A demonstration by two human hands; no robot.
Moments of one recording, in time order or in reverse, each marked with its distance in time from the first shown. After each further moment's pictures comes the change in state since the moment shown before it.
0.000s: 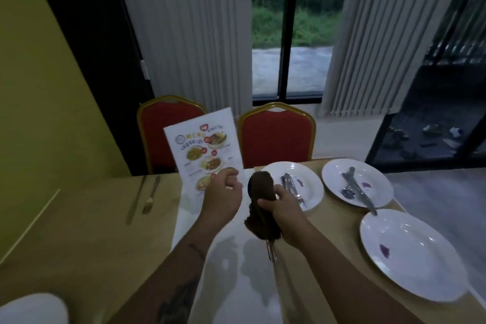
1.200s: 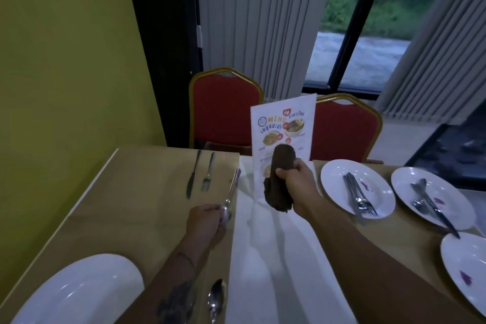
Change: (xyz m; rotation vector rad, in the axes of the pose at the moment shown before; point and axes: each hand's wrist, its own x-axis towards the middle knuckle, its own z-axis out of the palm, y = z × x) left_hand 0.013 -0.192 -0.142 -0.368 0.123 -0.620; right_hand 0.040 -0.036 0.174 0.043 0.057 0.070
